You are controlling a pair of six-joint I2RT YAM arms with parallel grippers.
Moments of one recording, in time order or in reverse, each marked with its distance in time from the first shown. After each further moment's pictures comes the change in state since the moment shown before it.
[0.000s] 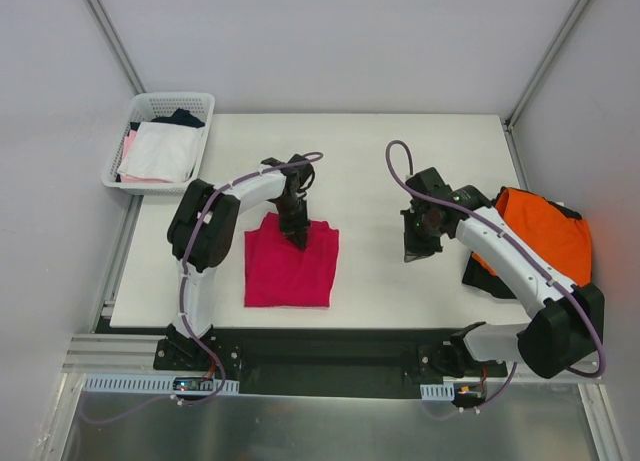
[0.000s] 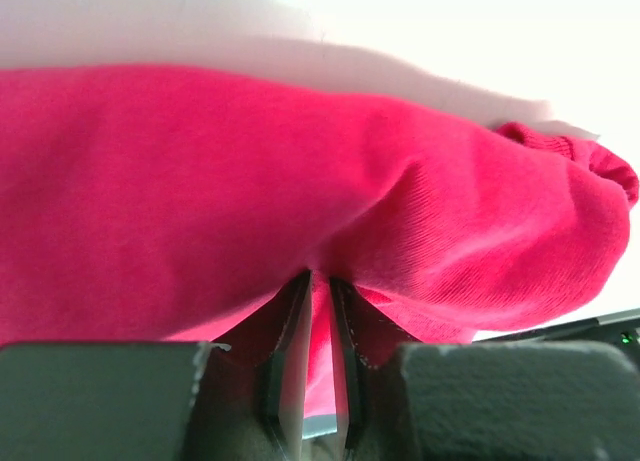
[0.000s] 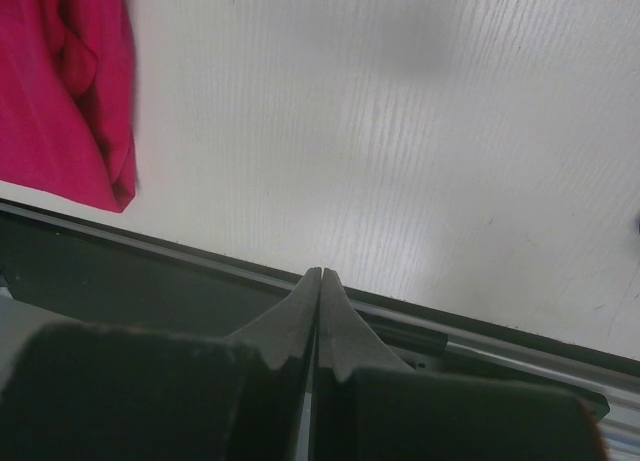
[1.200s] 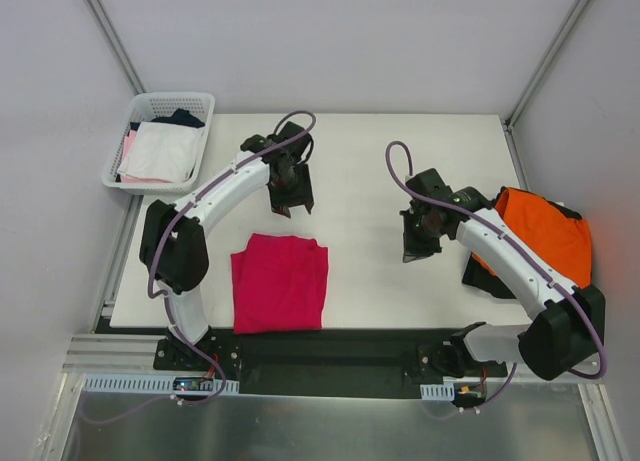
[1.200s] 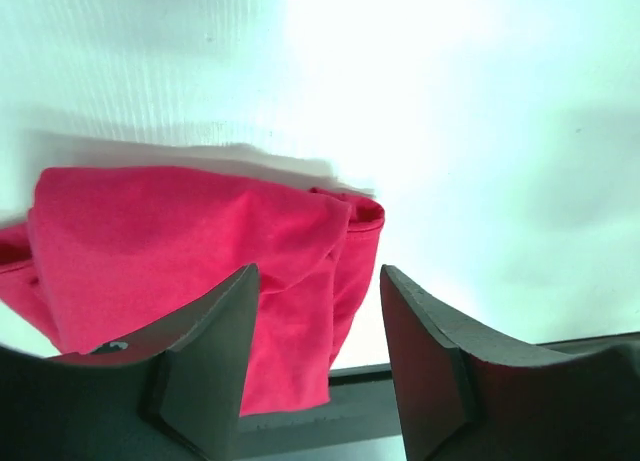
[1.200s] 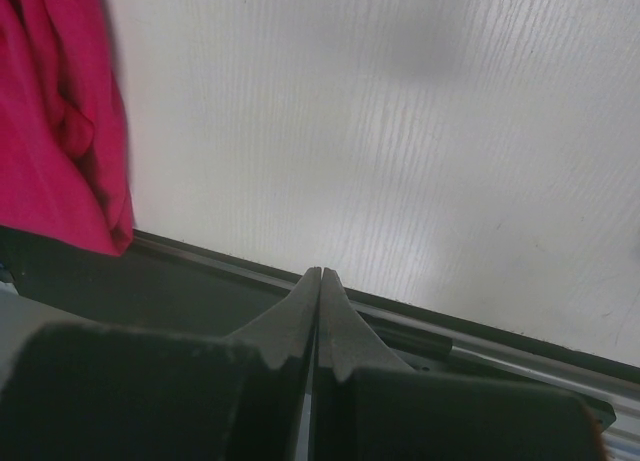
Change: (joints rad) left arm -0.026 -0.248 0.097 -0.059 -0.203 -0.063; right arm 0.003 -0.014 -0.016 0.014 -0.013 0.000
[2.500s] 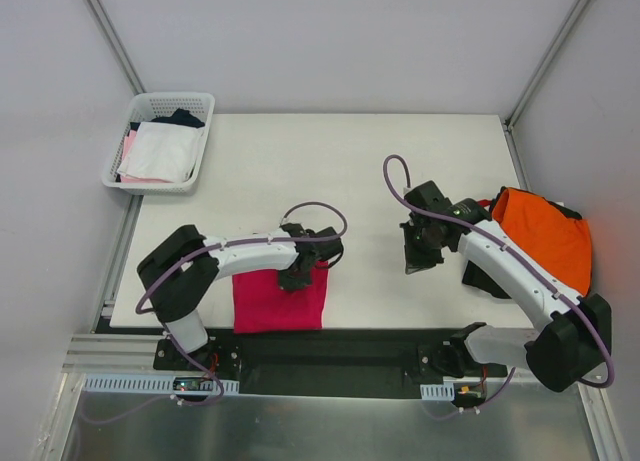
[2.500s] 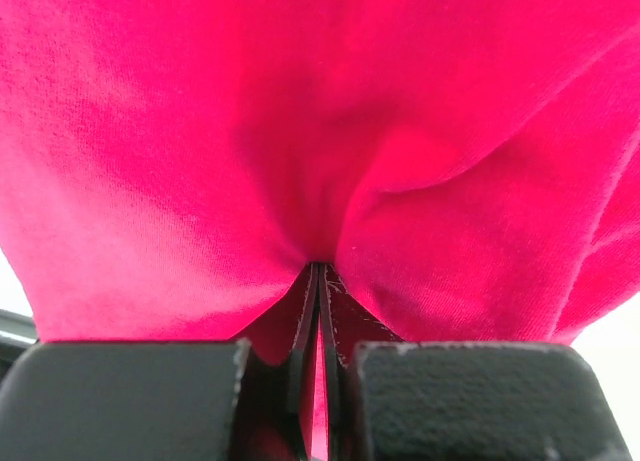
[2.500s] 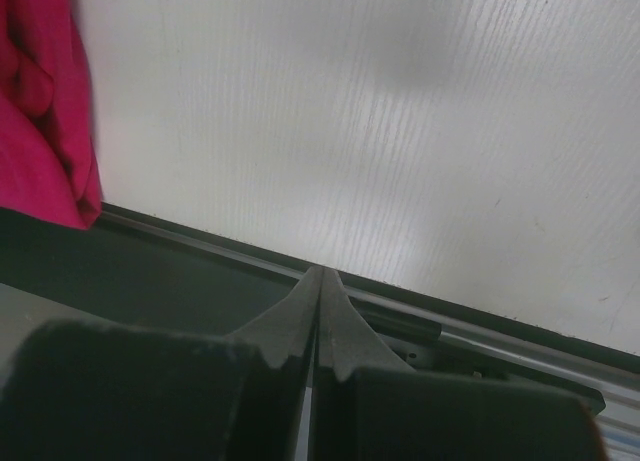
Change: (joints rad) left arm -0.443 -0.113 -0.550 0.089 -0.376 -0.396; right arm 0.041 -0.064 -0.083 -0.006 0.022 -0.009
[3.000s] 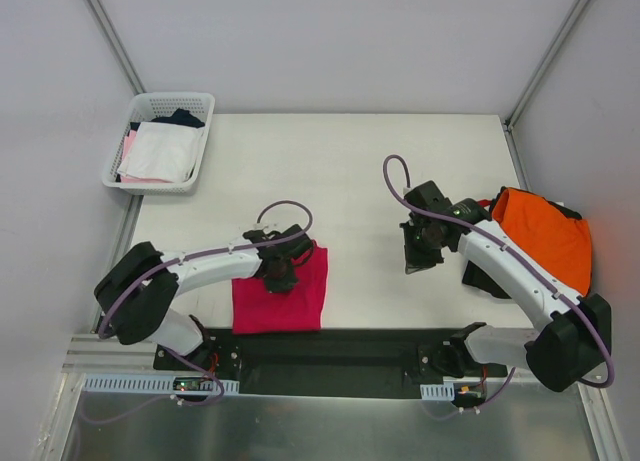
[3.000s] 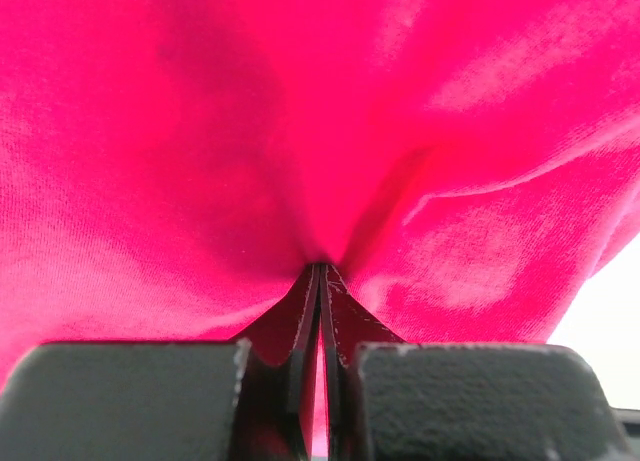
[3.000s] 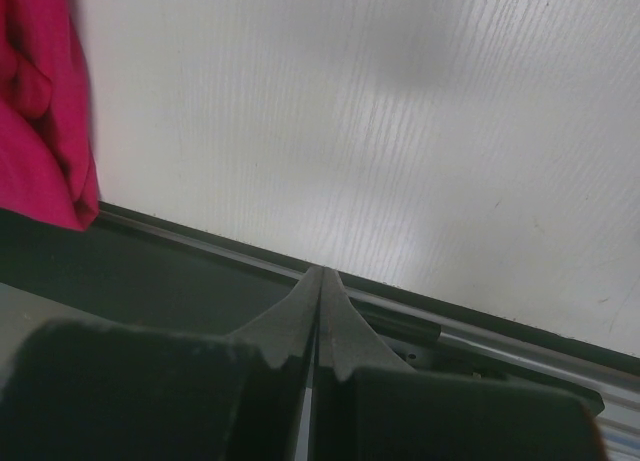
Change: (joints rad) left arm 0.111 -0.239 -0.253 0.192 0.112 -0.035; right arm 0.000 0.000 0.000 0.002 -0.001 -0.004
